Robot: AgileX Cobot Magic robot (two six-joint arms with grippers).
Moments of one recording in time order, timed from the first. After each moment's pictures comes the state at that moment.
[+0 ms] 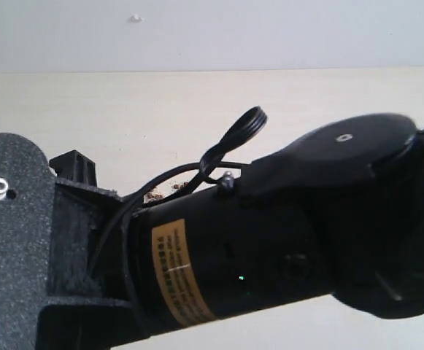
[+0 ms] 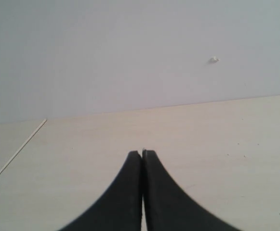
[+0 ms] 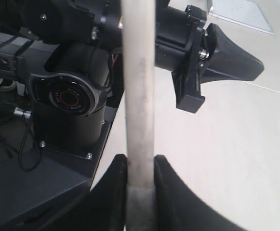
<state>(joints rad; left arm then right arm) -0.14 0.01 0.00 0.00 0.14 0.10 1.18 1.49 -0.87 -1.33 -0.42 0.90</state>
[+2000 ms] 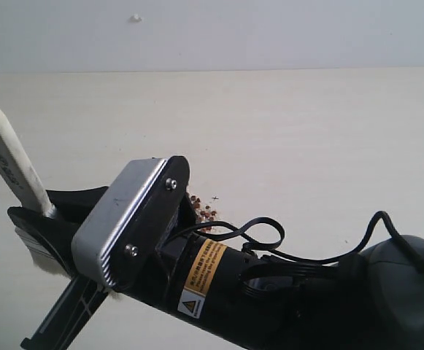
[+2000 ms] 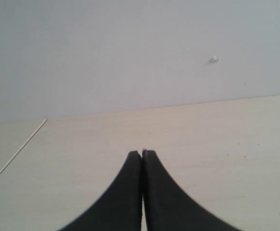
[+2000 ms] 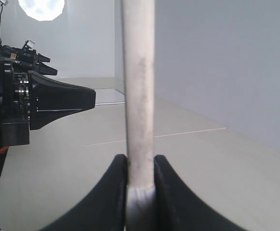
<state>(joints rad) -0.14 0.01 0.00 0.00 0.14 0.10 1.18 1.84 -0.63 0.00 -1.20 0.00</state>
